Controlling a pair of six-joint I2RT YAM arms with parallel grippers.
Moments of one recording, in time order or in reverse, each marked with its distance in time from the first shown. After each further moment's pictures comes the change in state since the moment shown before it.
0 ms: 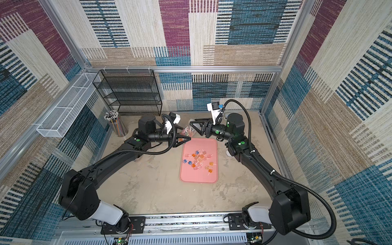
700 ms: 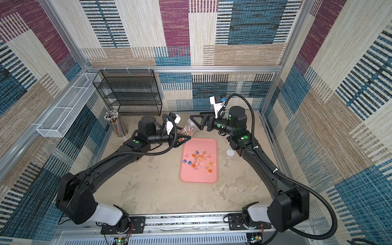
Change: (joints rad) left arm -0.047 -0.047 -0.022 -0.082 -0.280 0.025; right arm -0.026 0.052 0.156 -0.194 0.119 0.003
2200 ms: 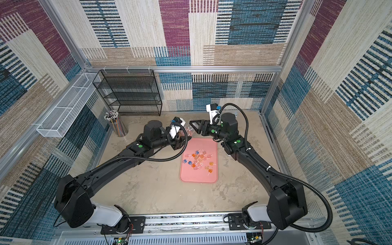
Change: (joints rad) left arm -0.040 -0.030 -0.021 -0.036 -0.235 0.140; right arm 0.062 -0.008 -0.129 0.081 0.072 0.056
